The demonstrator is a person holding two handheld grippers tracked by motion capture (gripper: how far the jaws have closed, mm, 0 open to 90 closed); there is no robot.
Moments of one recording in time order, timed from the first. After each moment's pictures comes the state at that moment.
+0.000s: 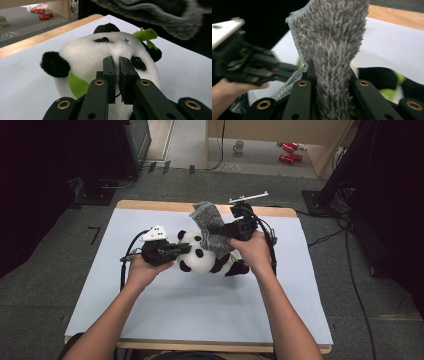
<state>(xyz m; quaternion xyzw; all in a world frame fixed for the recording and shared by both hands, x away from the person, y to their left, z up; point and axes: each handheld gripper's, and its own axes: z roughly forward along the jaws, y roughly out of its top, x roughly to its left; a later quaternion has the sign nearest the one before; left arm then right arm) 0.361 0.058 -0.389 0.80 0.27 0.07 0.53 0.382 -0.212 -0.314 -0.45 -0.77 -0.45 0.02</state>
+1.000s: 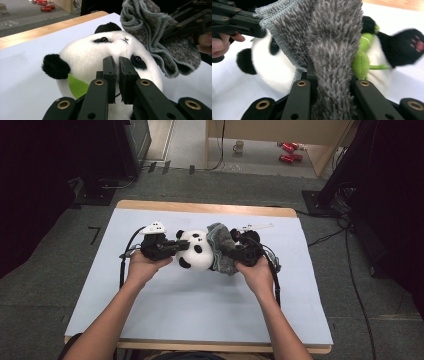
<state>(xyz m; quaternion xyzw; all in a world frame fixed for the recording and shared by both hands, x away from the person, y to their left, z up) 0.373 0.062 -0.393 0.80 0.30 0.05 0.52 0.350 -0.240 -0.382 -0.50 -0.76 -0.42 -0.06</state>
